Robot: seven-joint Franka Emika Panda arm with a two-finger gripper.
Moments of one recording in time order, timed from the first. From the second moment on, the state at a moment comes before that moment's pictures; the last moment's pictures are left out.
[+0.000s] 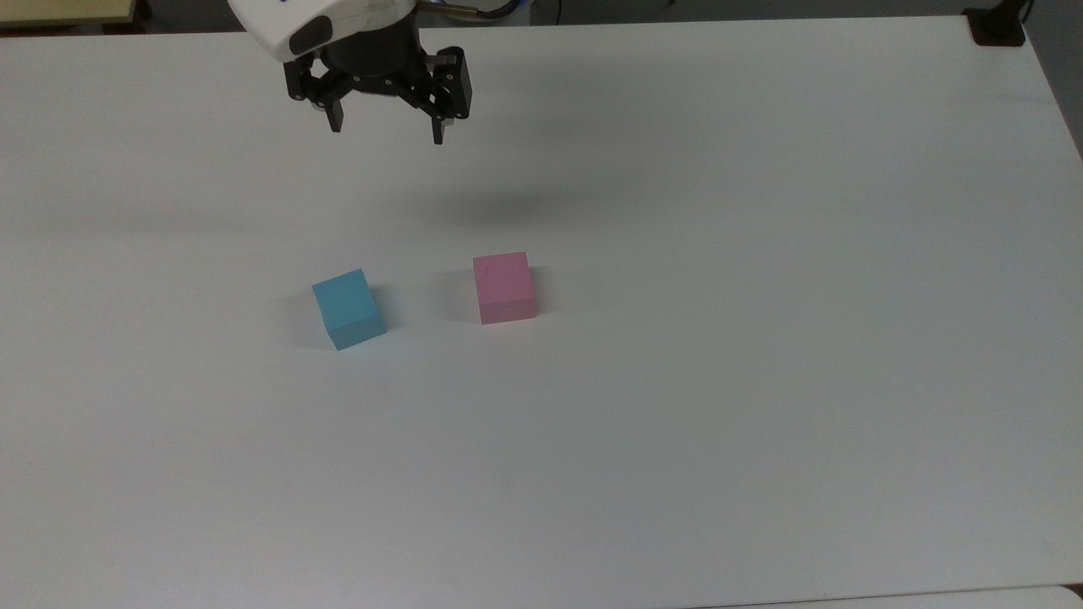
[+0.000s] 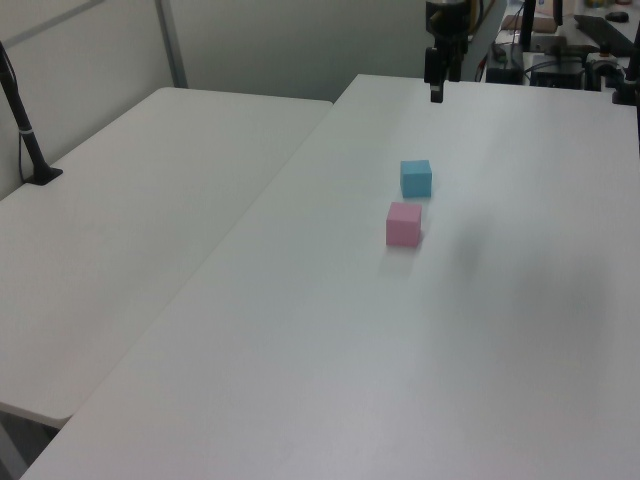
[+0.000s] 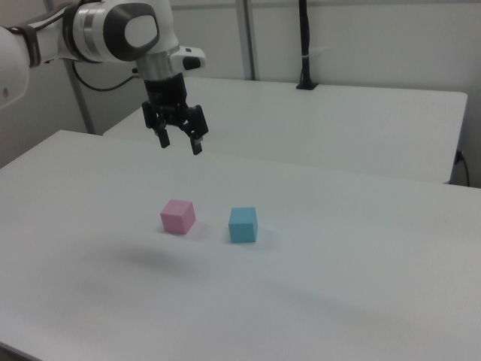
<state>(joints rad) -0.08 0.20 0.06 -1.47 -0.07 1.67 0.06</state>
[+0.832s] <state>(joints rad) -0.08 0.20 0.06 -1.47 -0.07 1.67 0.06</state>
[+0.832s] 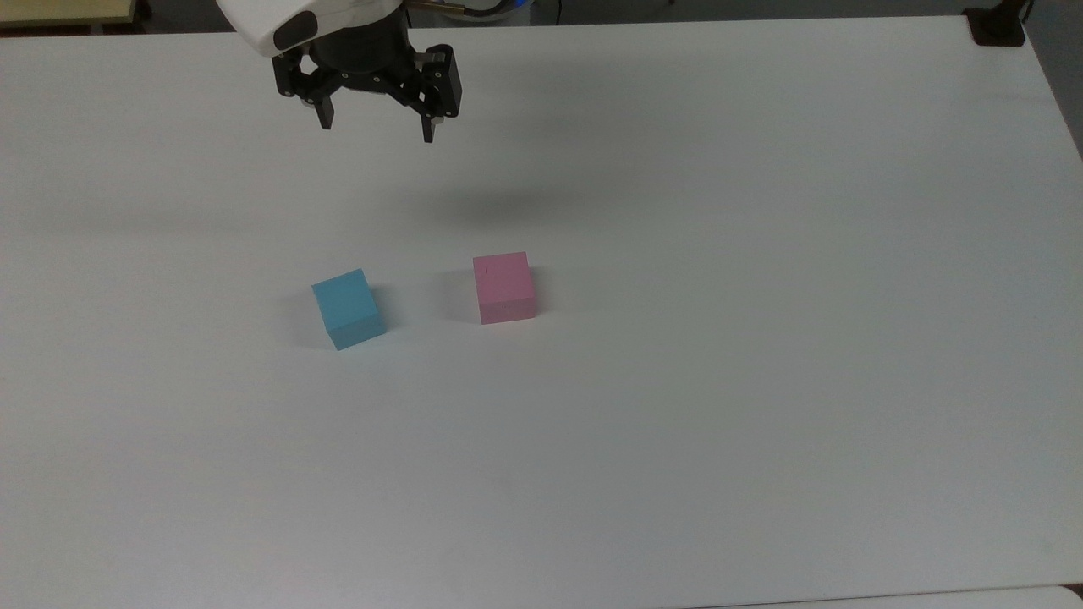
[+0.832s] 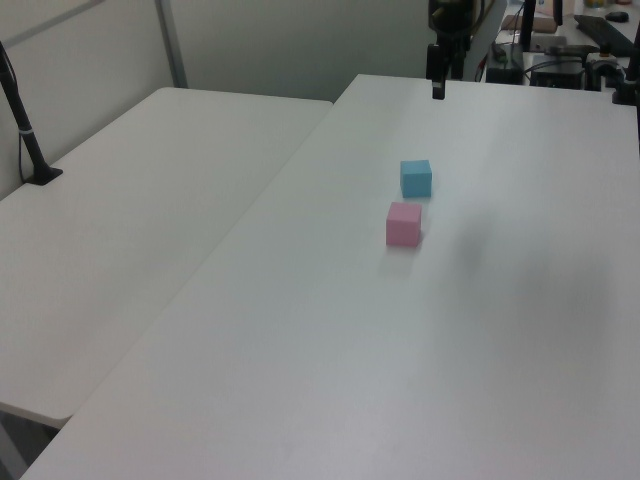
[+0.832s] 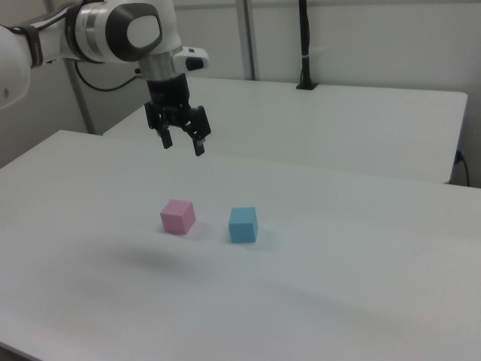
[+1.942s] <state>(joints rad) -0.18 0.51 0.05 -1.51 -0.15 2.03 -0.27</state>
